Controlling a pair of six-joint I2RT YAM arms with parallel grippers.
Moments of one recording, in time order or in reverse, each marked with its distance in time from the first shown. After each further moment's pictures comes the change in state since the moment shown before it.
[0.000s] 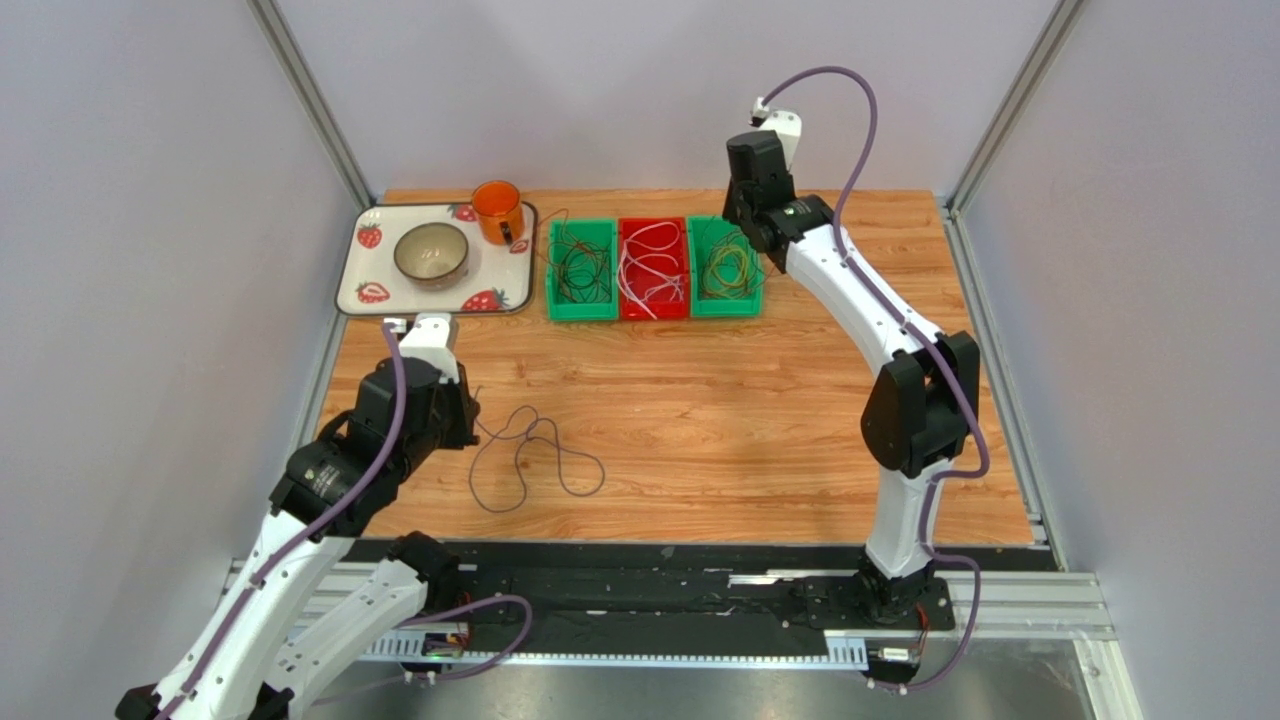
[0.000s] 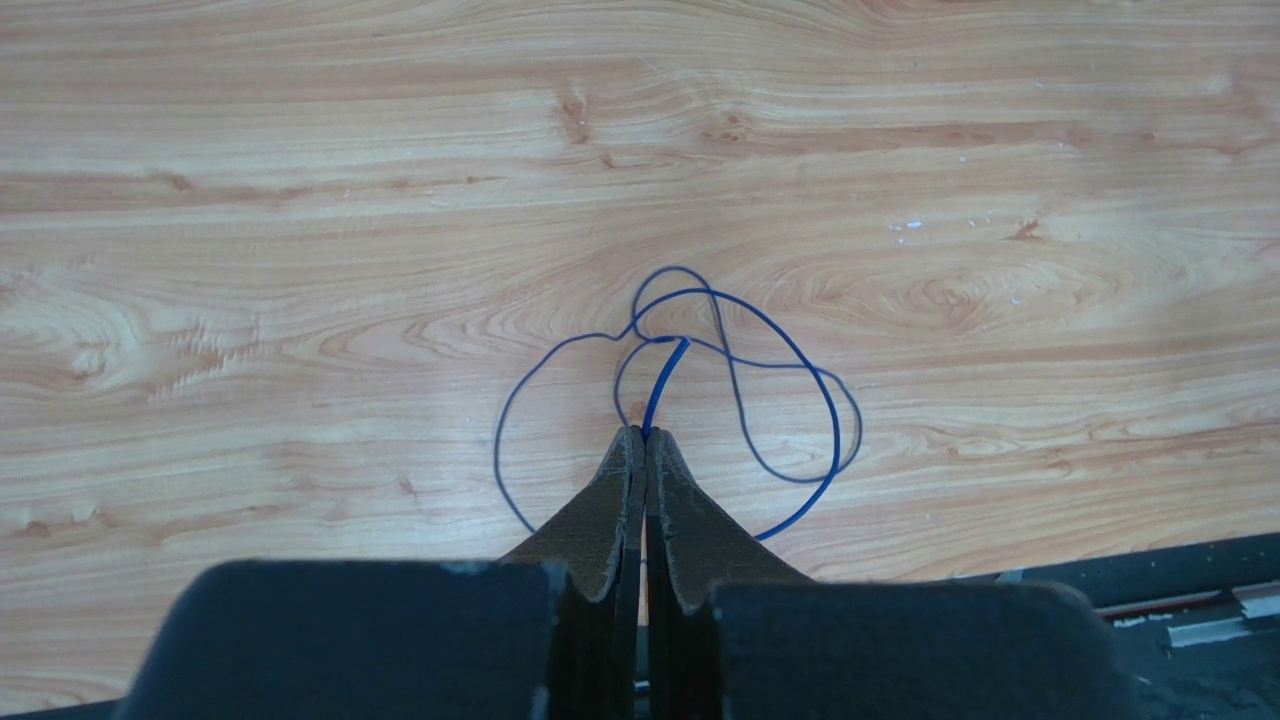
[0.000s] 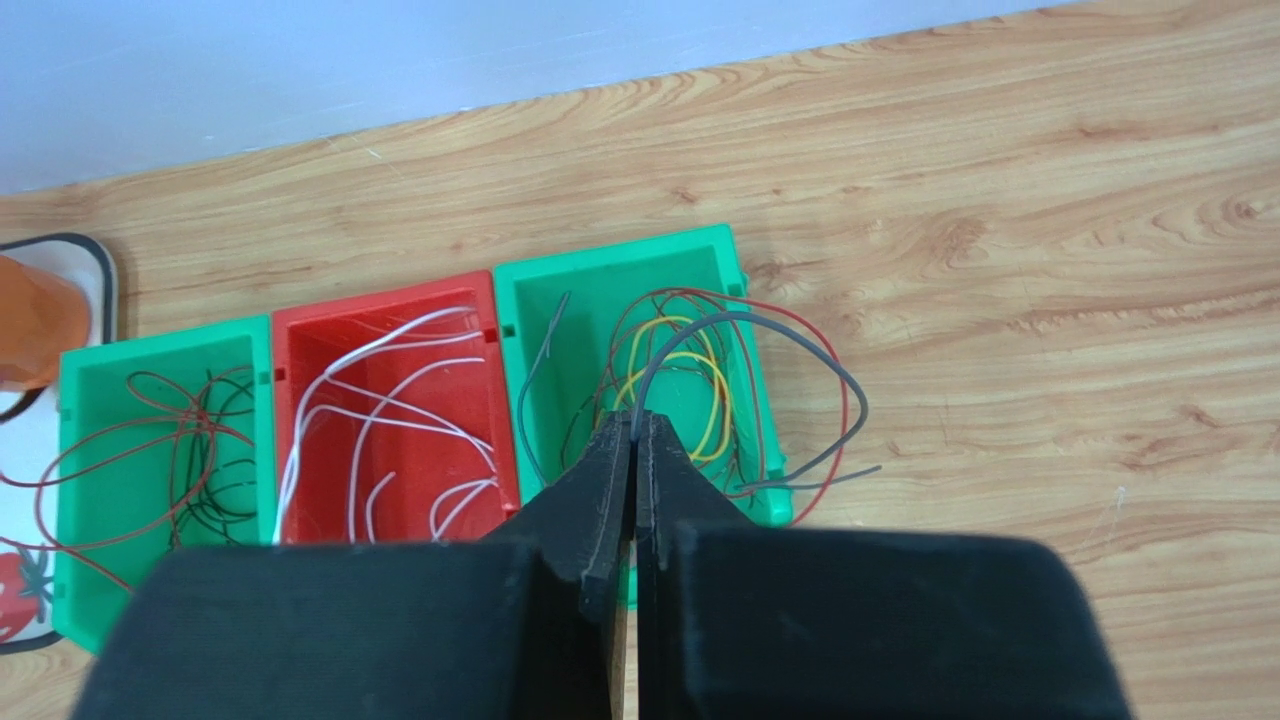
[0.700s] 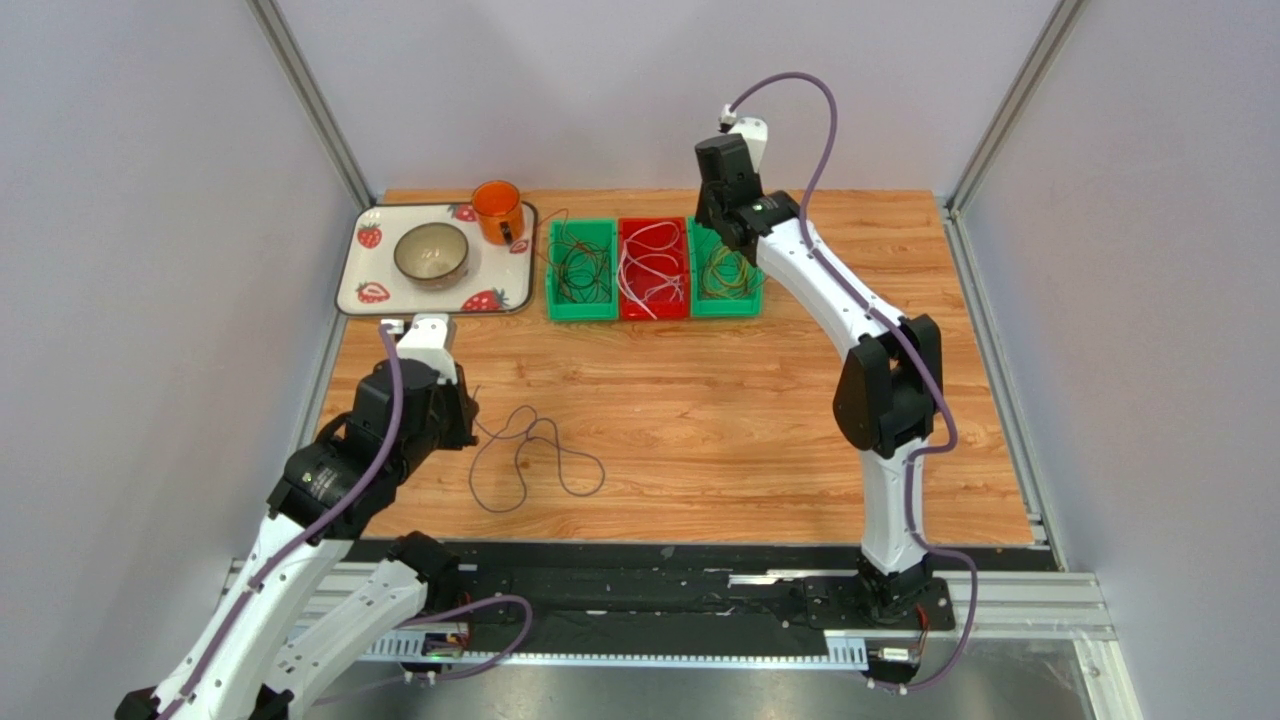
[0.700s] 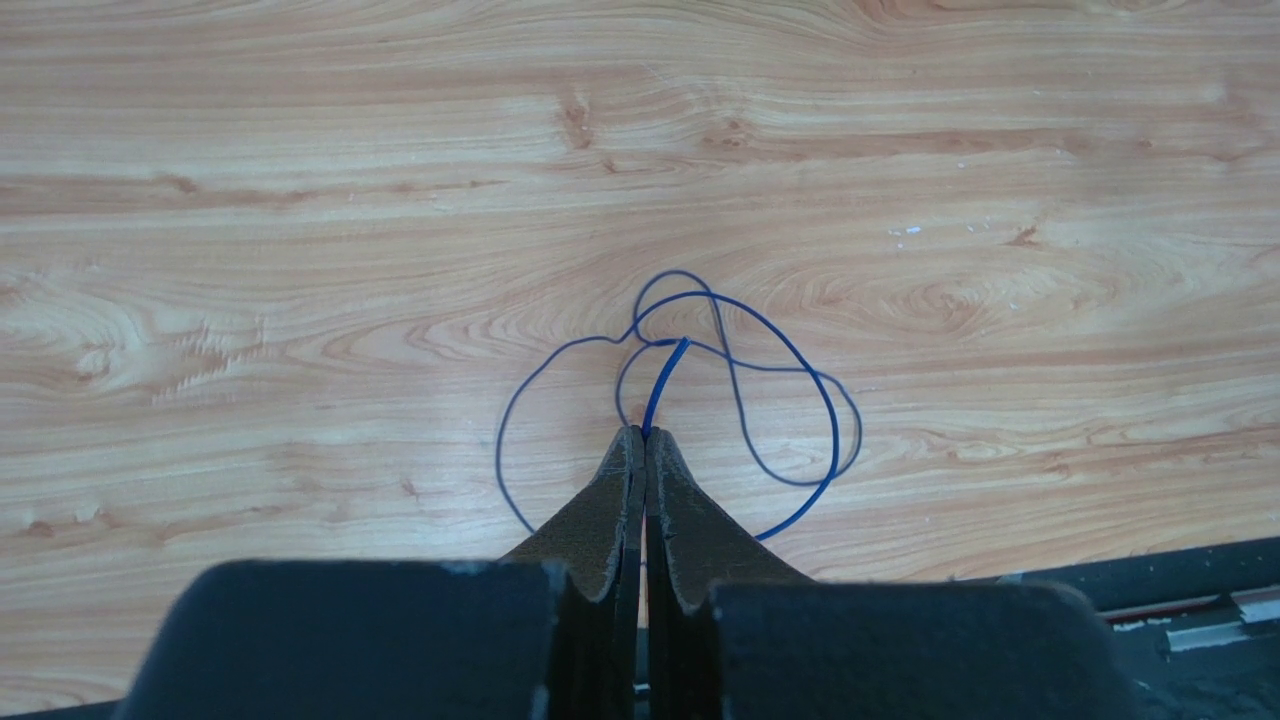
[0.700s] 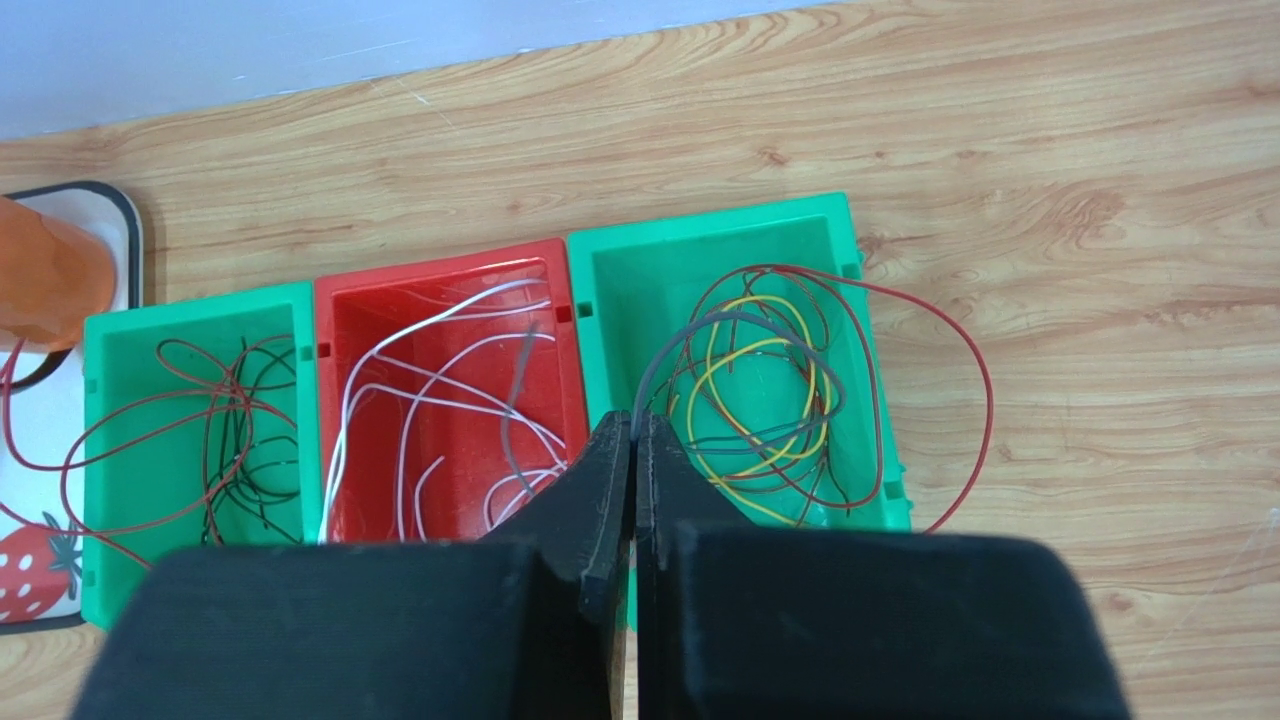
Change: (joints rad) left arm 0.000 -0.010 0.000 0.000 -0.005 0.000; right arm 0.034 0.153 0.152 -0.053 -0.030 0.038
